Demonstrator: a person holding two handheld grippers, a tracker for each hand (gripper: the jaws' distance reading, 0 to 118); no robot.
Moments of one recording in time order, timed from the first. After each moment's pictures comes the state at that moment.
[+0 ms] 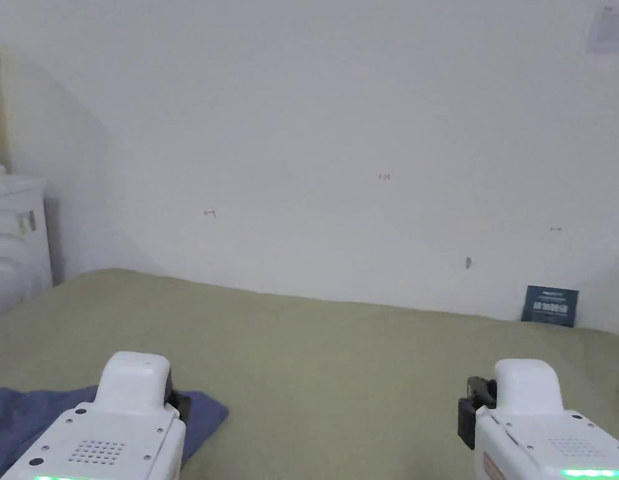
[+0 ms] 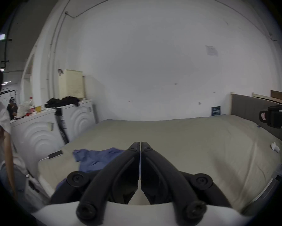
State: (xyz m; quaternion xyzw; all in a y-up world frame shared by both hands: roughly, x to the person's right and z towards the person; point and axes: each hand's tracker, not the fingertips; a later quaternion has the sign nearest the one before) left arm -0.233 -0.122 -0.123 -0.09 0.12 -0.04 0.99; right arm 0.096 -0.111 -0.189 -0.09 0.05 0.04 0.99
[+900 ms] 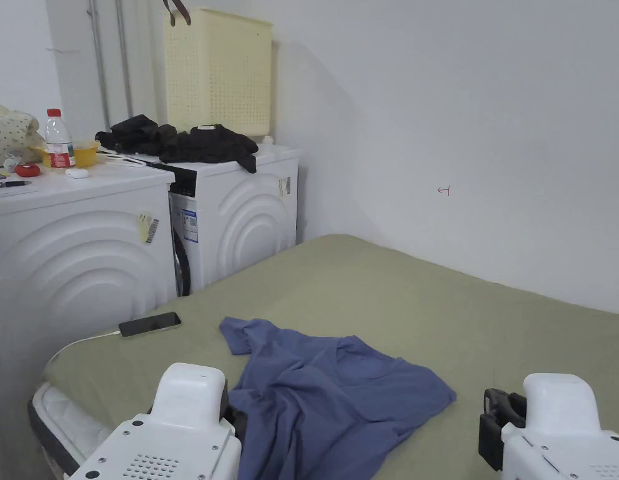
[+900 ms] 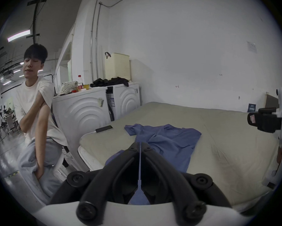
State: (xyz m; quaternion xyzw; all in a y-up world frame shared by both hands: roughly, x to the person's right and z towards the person) left arm -0.347 -0.152 -0.015 -0.15 0.27 0.00 0.95; right arm -0.089 -0.143 -0.183 -0.13 0.29 0.05 0.95
